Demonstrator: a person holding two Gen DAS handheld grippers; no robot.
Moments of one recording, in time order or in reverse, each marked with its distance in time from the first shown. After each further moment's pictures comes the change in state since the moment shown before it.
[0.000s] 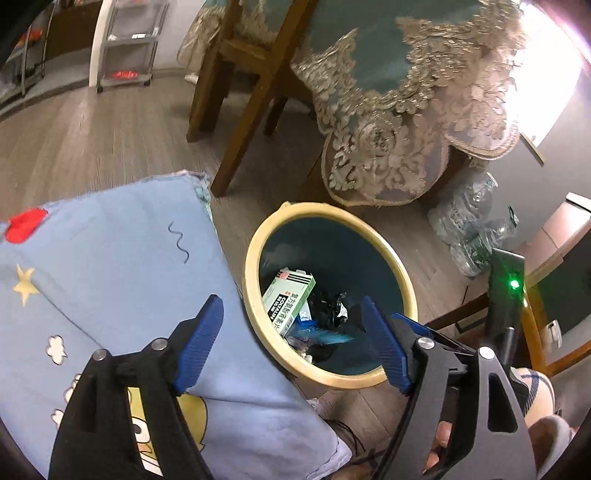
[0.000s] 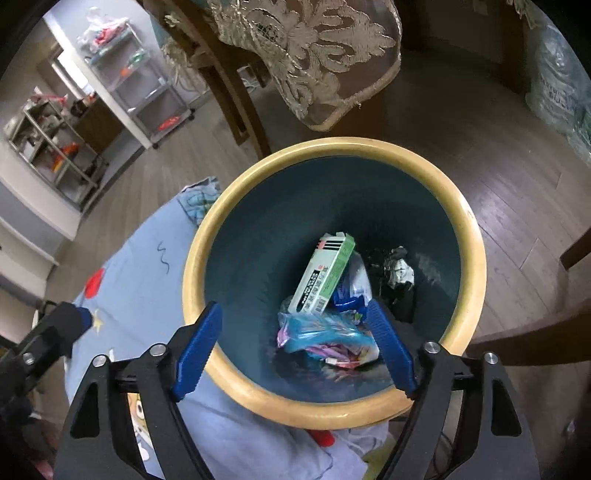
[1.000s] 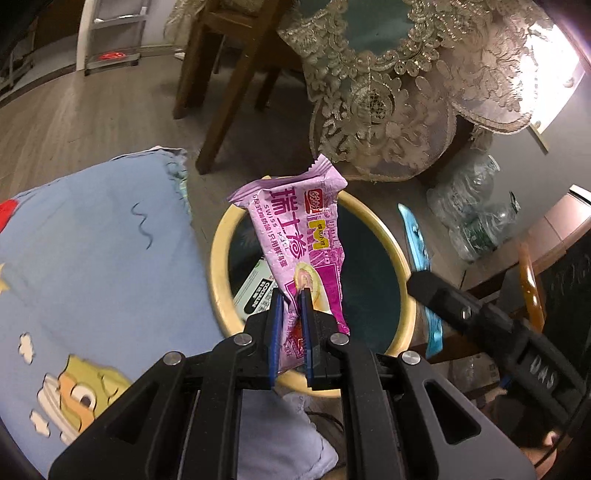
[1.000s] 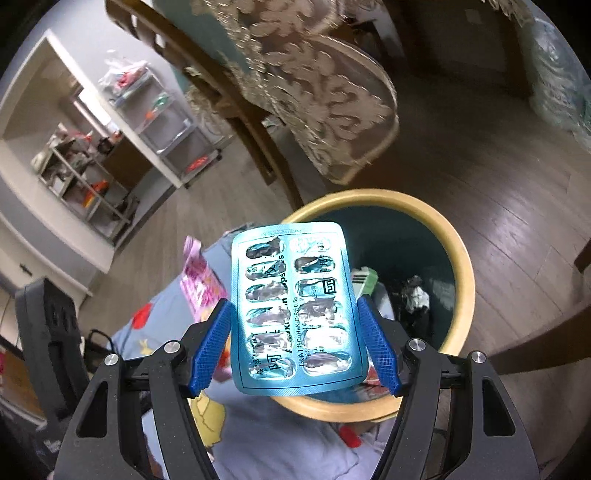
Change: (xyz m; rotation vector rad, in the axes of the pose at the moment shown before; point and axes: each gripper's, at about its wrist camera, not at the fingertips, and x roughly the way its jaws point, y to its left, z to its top) left arm 0.052 -0.016 0.003 -0.013 0.112 -0.025; right arm -0.052 -0.007 0.007 0.061 -0.127 0.133
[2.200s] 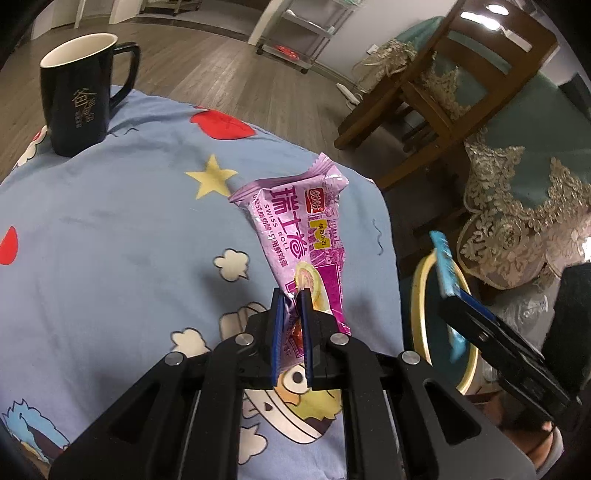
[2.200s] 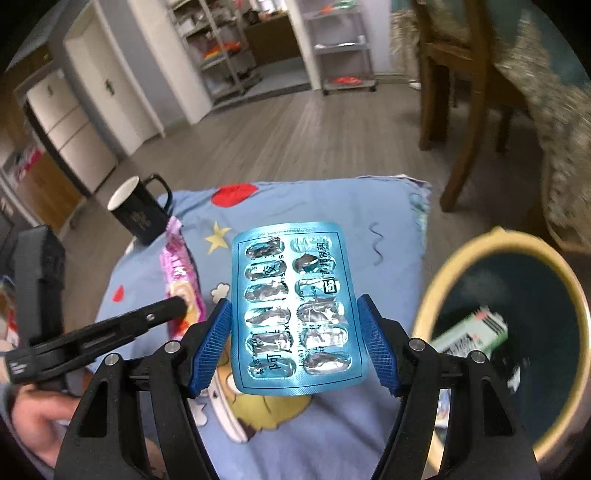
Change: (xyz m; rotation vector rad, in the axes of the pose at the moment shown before) left arm -0.116 0.175 -0.084 -0.498 -0.190 0.215; right arm 0.070 0.159 -0.048 -0.620 0.258 0.237
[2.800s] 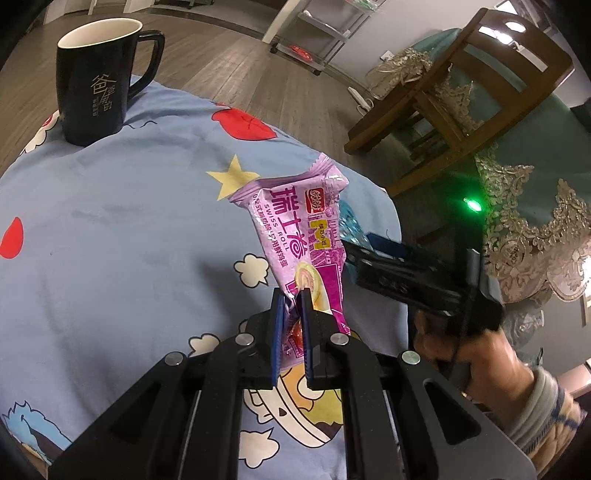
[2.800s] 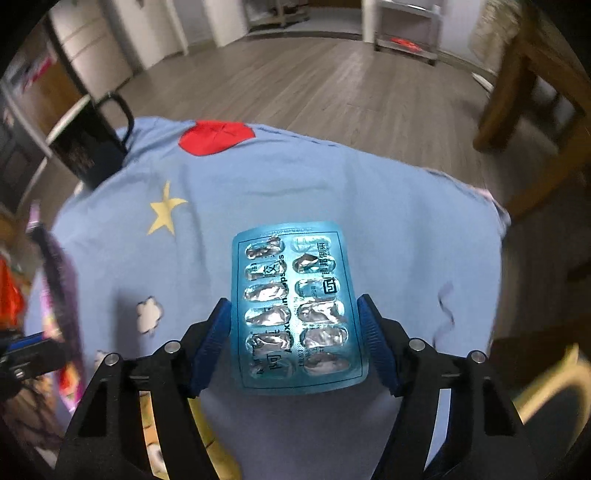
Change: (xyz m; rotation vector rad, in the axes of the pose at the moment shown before) left arm 0.000 0.022 0.006 -0.066 -0.001 0.001; right arm 0.154 0.010 0.052 -0.253 0.240 -0.009
